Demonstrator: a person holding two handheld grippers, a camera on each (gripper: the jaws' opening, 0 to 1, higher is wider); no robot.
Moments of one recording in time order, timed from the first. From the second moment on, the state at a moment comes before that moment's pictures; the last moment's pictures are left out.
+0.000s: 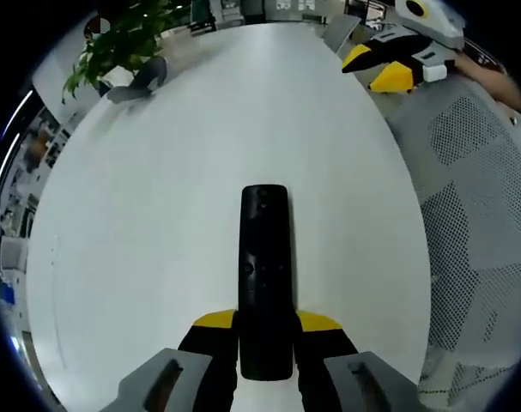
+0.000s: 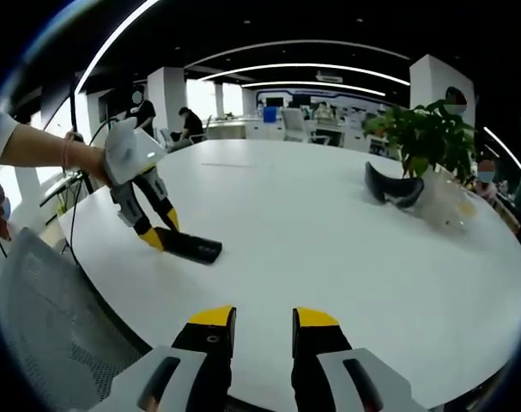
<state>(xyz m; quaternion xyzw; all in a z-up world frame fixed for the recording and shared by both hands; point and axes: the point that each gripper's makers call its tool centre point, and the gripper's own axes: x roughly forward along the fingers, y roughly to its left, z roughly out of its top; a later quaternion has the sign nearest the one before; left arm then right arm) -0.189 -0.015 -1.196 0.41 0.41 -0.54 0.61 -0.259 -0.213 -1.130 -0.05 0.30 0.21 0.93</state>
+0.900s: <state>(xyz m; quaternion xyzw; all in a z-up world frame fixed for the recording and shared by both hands) -0.228 -0.010 -1.196 0.42 0.42 -0.53 0.60 -0.264 -0.205 -1.135 -0.05 0.31 0.23 0.92</state>
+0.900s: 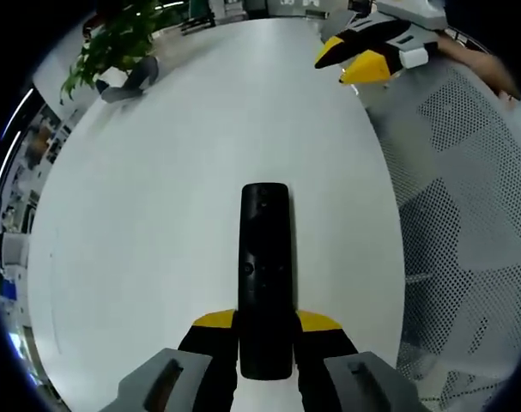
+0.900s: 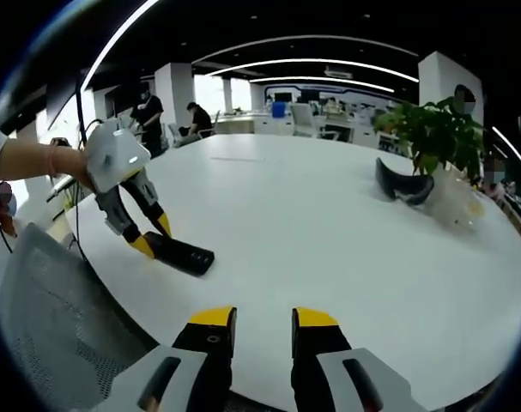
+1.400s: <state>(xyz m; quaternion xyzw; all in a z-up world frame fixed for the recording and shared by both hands) -0.248 -0.010 -1.196 0.43 0.42 -0.53 0.60 -0.265 -0.205 -1.136 -0.04 0.32 0.23 0.92</state>
